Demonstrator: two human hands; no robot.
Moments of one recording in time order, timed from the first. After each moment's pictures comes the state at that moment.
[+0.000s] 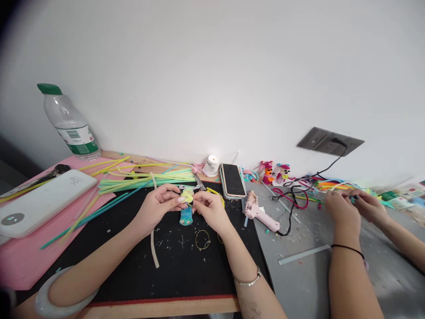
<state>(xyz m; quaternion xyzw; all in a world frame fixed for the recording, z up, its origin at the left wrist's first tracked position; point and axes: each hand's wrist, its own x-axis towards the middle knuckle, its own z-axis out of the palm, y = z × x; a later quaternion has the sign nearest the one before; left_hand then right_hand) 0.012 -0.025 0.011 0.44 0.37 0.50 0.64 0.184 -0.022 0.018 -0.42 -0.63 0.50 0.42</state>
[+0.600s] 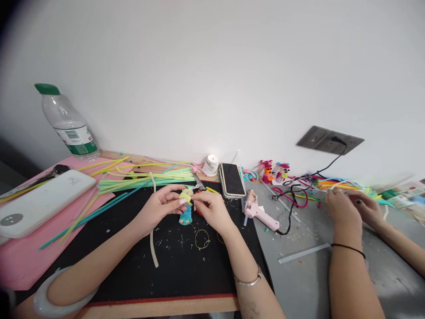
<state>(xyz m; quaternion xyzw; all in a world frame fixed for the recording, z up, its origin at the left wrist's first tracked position) 0.012 -0.022 0.005 0.46 0.36 0.46 0.66 0.196 -0.018 0.015 -0.41 -0.76 0.32 0.38</state>
